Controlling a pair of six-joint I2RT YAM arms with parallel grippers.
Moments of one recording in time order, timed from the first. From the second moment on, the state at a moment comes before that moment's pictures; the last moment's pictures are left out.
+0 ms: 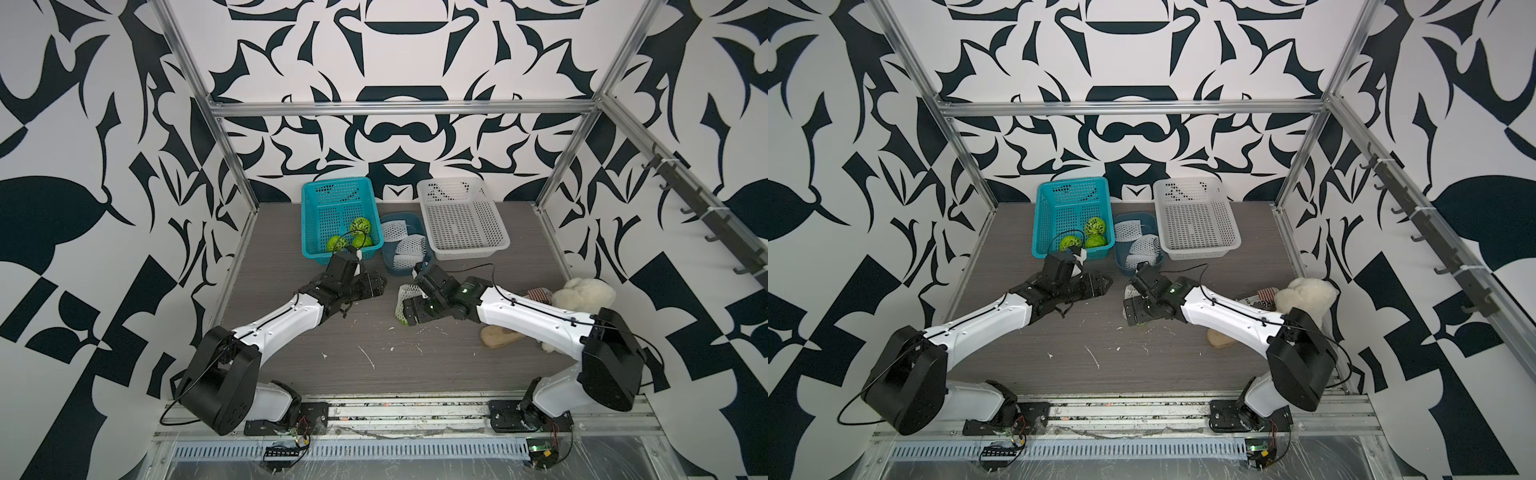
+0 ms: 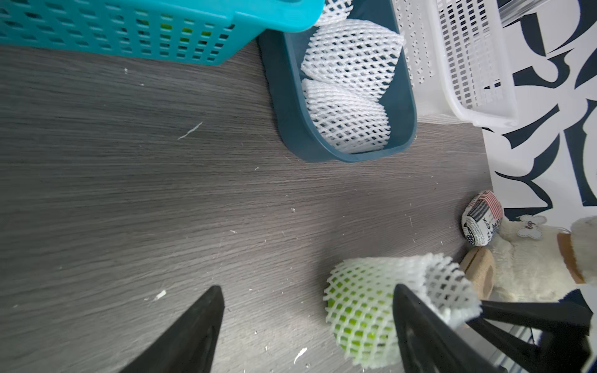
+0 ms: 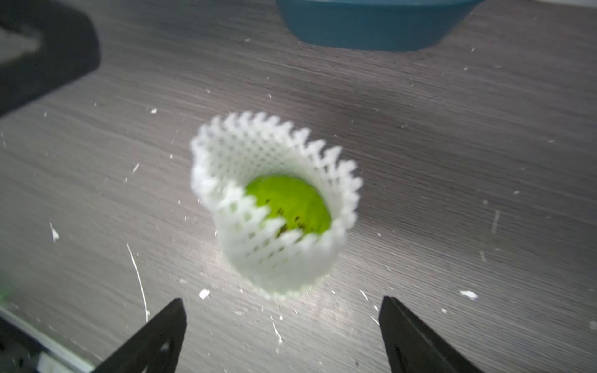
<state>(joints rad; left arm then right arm) -0.54 1.38 0.78 -0.13 0.17 -0.66 0.85 1.53 1.06 -0.60 0.05 0.58</state>
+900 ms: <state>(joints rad) -0.52 1.38 0.76 -0.11 0.16 -0.66 0.90 1.73 1.13 -0.54 0.16 0.69</state>
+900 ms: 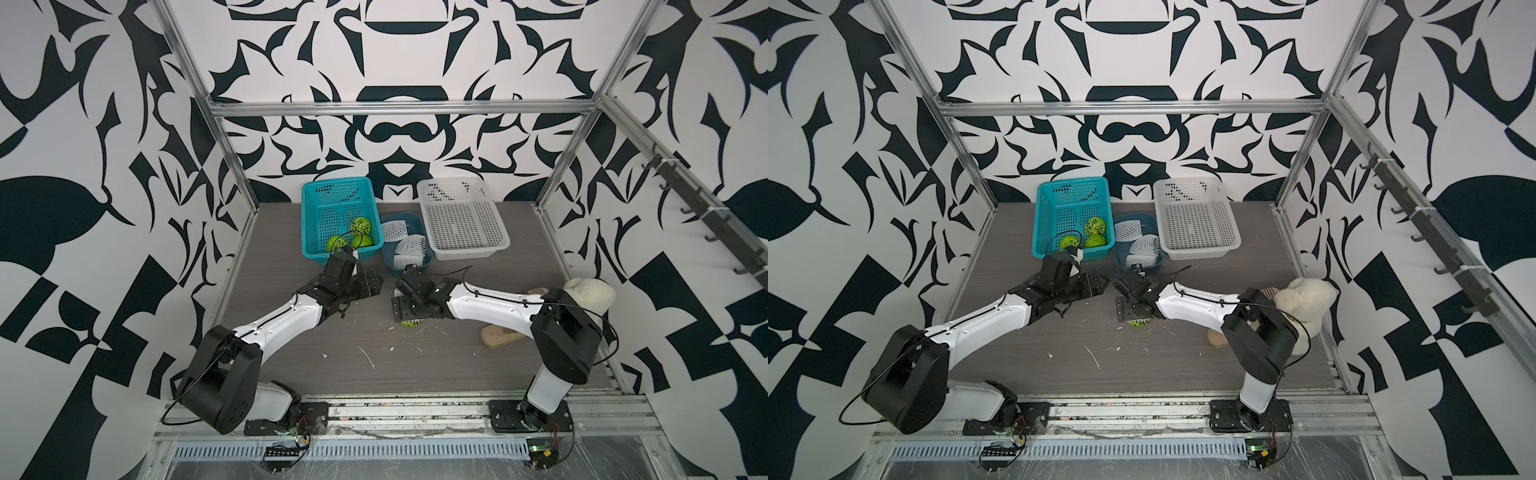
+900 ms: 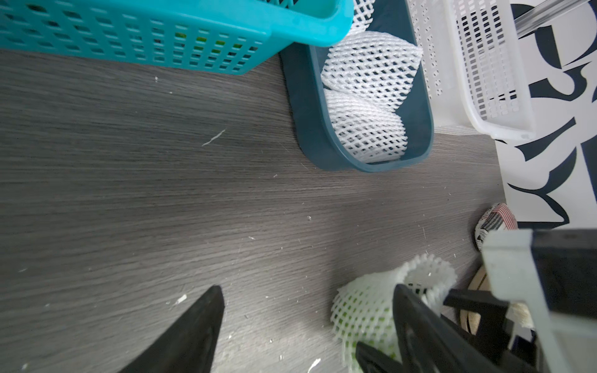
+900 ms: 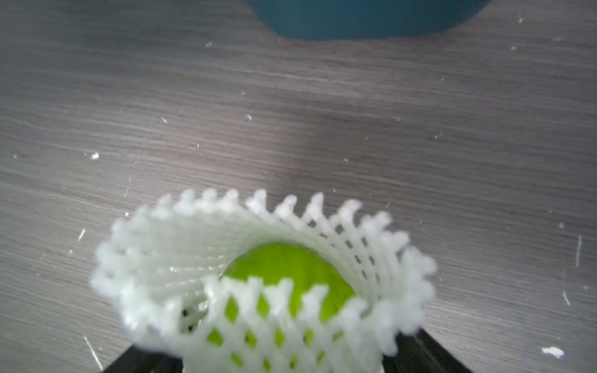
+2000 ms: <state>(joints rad) -0.52 1.29 0.74 -0.12 0.13 -0.67 0.95 1.68 1.11 -0.57 0.17 0.66</state>
